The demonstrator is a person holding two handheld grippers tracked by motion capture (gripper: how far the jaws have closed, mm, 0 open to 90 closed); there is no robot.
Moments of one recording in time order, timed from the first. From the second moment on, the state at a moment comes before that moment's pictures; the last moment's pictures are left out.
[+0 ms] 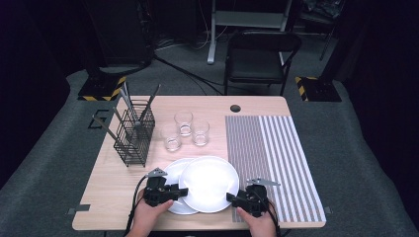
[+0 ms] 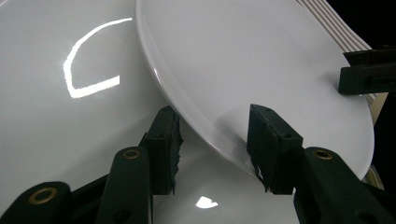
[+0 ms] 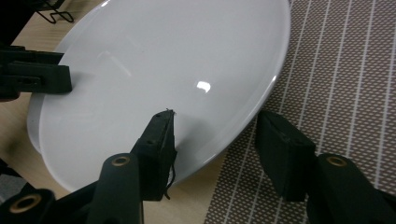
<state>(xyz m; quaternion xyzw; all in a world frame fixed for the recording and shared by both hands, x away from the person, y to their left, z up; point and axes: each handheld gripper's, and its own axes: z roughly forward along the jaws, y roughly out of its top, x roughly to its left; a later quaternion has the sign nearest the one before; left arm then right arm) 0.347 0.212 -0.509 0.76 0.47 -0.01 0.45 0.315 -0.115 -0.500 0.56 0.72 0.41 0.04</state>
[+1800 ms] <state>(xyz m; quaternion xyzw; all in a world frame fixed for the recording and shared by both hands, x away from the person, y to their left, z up) 0.354 0.175 -0.474 0.74 0.48 0.02 0.47 0.315 -0.139 -0.470 0.57 0.68 0.44 0.10</state>
